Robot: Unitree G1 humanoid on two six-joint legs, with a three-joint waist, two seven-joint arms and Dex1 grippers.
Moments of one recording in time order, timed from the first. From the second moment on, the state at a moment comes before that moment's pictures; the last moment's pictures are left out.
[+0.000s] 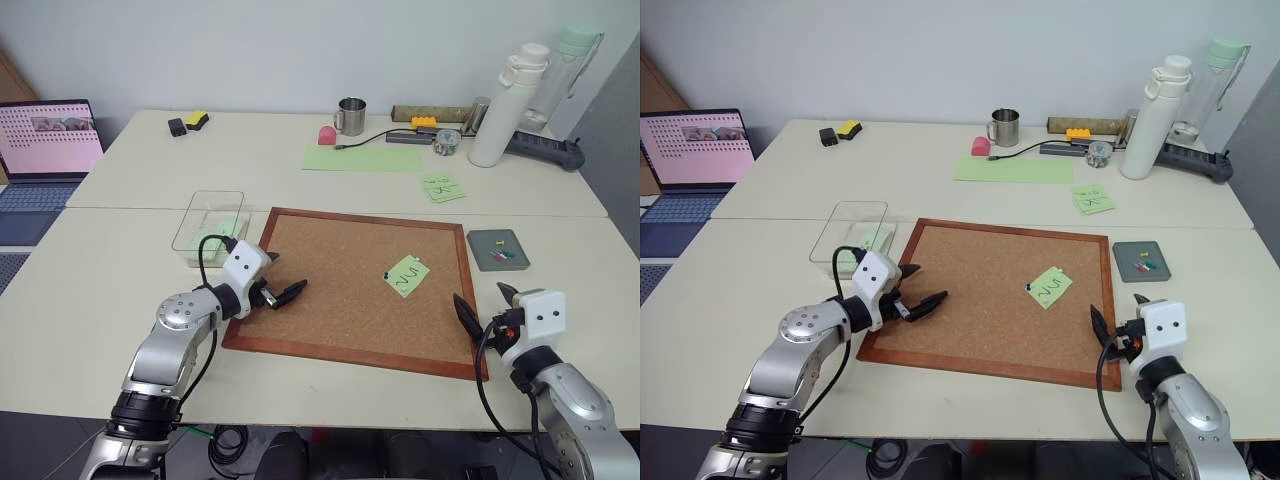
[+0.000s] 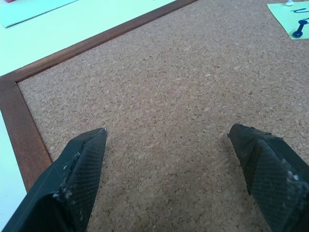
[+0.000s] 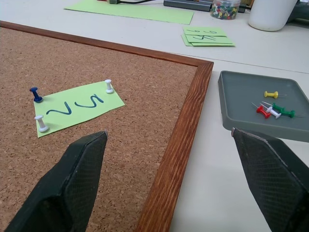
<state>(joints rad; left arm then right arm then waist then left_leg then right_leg) -0.25 0.51 -0.03 -0.04 -0.20 0.33 -0.71 0.26 -0.31 -0.18 -0.57 0.23 0.38 0.30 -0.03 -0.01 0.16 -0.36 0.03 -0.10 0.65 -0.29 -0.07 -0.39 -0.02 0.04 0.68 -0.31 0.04</state>
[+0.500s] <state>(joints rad) -0.25 0.52 -0.01 -0.05 -0.26 0.37 -0.74 0.26 -0.31 -0.18 -0.56 0.23 0.38 0.30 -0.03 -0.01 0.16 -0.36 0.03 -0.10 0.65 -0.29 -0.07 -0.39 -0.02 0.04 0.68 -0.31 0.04</state>
